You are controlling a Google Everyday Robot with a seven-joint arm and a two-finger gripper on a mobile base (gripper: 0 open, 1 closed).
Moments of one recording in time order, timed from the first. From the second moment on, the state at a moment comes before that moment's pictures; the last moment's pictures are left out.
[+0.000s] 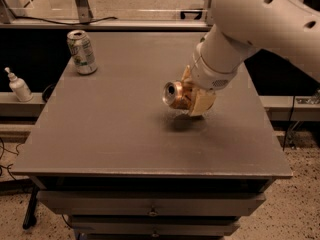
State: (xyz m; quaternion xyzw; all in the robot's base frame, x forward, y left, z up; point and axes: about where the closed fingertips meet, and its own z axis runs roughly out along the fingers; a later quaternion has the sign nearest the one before) arm 0.540 -0.079 0.864 -0.78 0.60 -0.04 0.20
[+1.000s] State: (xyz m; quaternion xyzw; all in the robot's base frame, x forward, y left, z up) arm 0.510 -0.075 0.845 -0.83 0.53 -0.04 0.13
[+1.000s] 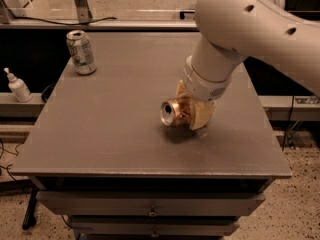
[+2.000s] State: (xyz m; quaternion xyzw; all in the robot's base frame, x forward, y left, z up) arm 0.508 -0.079 0.847 -0.84 0.53 0.03 0.15
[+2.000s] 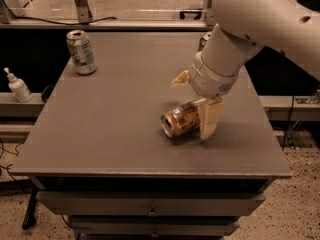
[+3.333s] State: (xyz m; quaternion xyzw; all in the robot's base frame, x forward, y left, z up) arm 0.494 -0.082 0.829 -0.86 0.50 0.04 0.10
